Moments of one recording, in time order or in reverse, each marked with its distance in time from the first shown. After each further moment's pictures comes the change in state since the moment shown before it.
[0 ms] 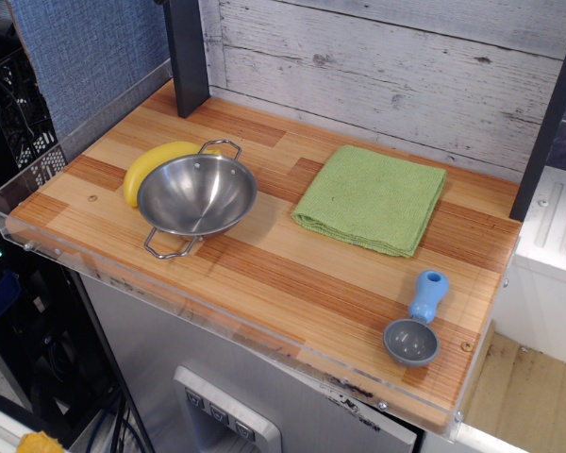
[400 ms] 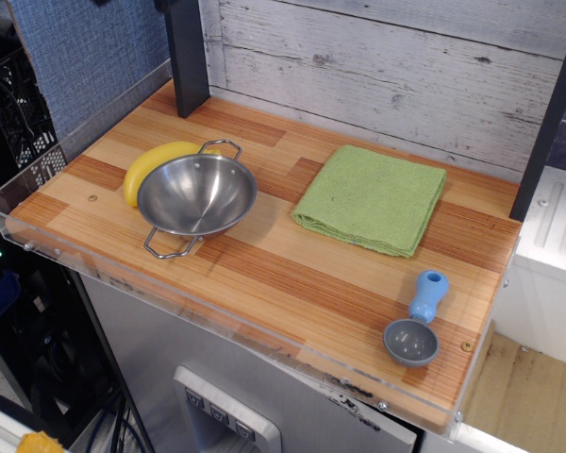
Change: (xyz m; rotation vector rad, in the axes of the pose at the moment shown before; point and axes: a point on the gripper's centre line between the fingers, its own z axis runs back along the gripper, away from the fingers) arm -0.002 -0.001 -0.012 -0.014 0.031 0.006
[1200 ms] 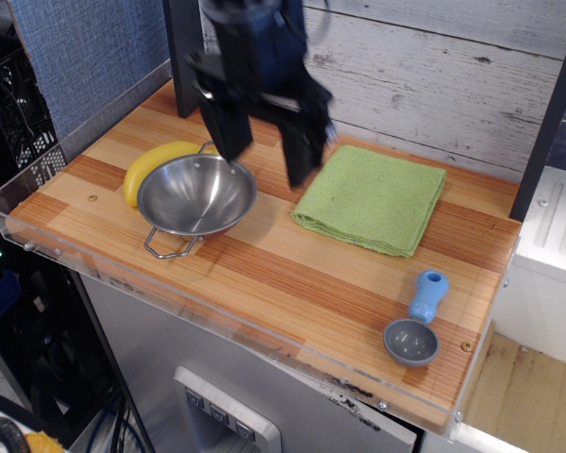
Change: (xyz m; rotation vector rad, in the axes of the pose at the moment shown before) arm -0.040 -0.112 -0.080 0.025 0.008 -0.162
